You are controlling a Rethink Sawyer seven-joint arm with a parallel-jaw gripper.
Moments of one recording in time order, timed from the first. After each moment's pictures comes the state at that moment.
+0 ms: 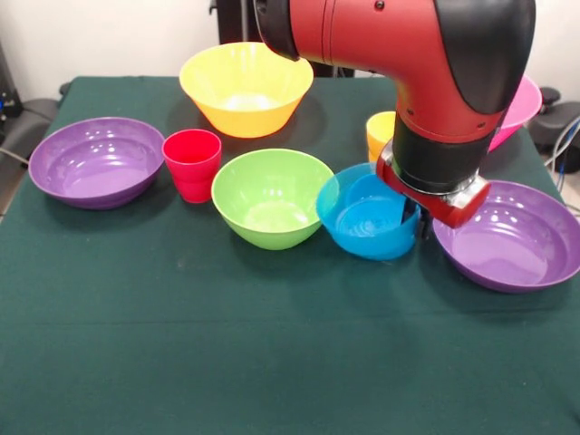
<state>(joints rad) 0.07 -0.16 -0.34 1.02 0.47 0.98 2.22</state>
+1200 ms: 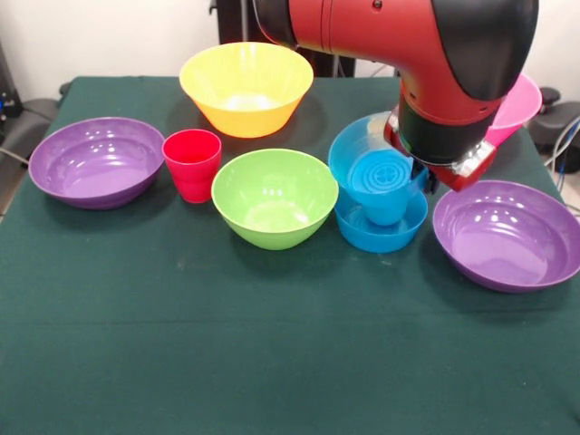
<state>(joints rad) 0.07 -0.17 -0.35 1.02 0.47 1.20 2.22</state>
